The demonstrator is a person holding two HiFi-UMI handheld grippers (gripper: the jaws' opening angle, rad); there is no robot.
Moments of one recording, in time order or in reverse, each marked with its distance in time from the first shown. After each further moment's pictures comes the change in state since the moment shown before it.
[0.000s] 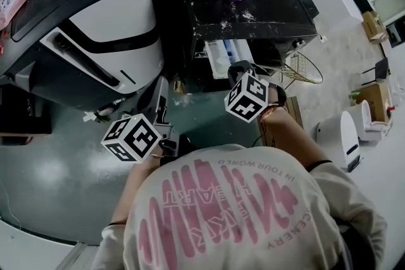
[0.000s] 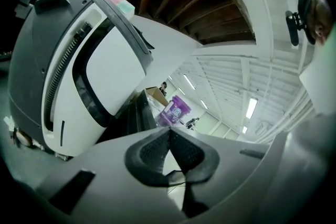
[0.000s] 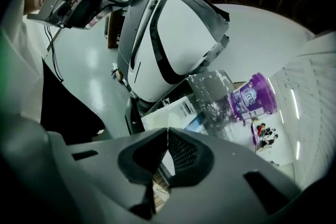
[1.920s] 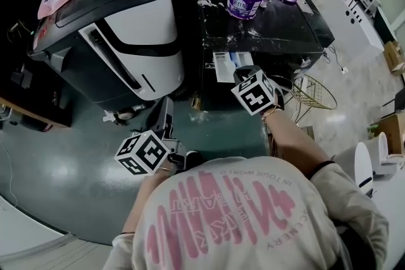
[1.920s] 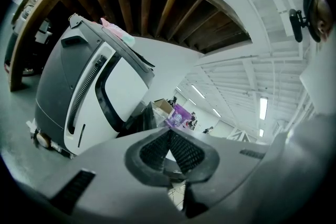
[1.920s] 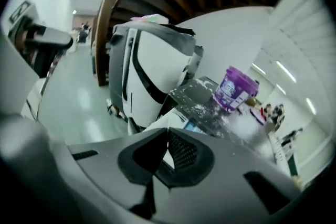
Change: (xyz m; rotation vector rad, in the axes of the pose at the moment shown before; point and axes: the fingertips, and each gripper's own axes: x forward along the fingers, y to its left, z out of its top) left arm -0.081 -0.056 -0.033 0.057 -0.159 0.155; right arm -0.044 -0.020 -0.006 0.312 -0.261 0.013
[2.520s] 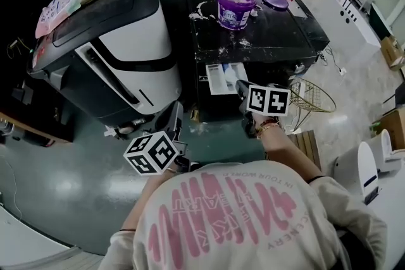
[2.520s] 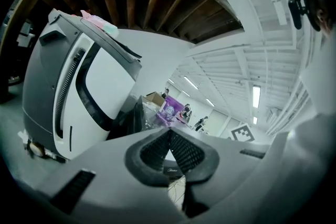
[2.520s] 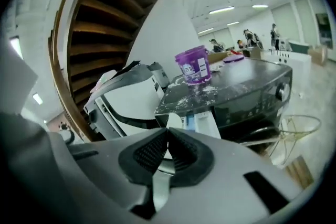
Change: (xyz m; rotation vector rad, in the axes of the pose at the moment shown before) left arm 0.041 -0.033 -0.016 0.088 0.082 -0.067; right arm -0.025 -0.036 -0.017 0.890 -0.256 0.097
